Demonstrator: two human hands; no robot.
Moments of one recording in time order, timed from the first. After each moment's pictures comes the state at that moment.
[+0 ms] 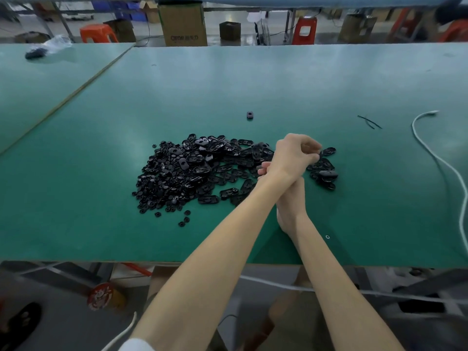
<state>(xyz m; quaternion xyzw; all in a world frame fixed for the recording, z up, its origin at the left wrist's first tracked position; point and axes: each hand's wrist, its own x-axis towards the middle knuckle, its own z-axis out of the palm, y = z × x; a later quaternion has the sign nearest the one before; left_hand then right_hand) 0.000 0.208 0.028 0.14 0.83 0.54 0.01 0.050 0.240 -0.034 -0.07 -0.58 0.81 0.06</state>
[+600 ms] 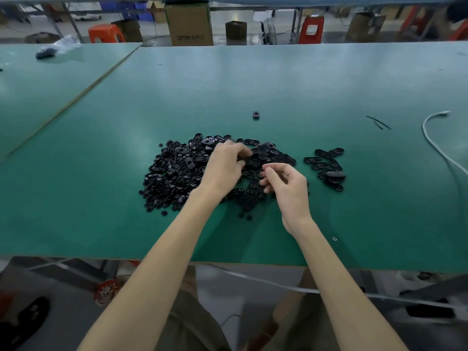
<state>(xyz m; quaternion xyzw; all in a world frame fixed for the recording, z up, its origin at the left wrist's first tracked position) 0.005 0.082 0.009 0.09 0.93 0.33 -0.08 0.047 0.234 -0.041 -0.04 -0.68 0.72 0.11</state>
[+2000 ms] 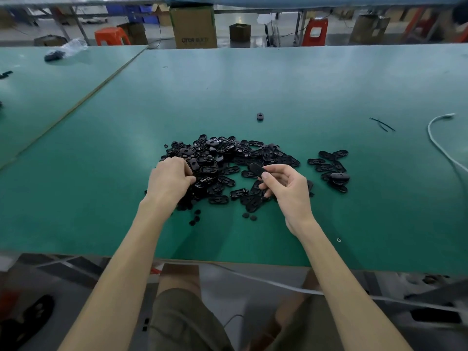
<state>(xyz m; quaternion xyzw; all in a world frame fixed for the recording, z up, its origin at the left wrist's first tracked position) 0.032 -0.014 0.016 -0.09 0.98 0.20 -0.04 0.048 0.234 -0.041 0.00 -0.68 0.73 0.07</state>
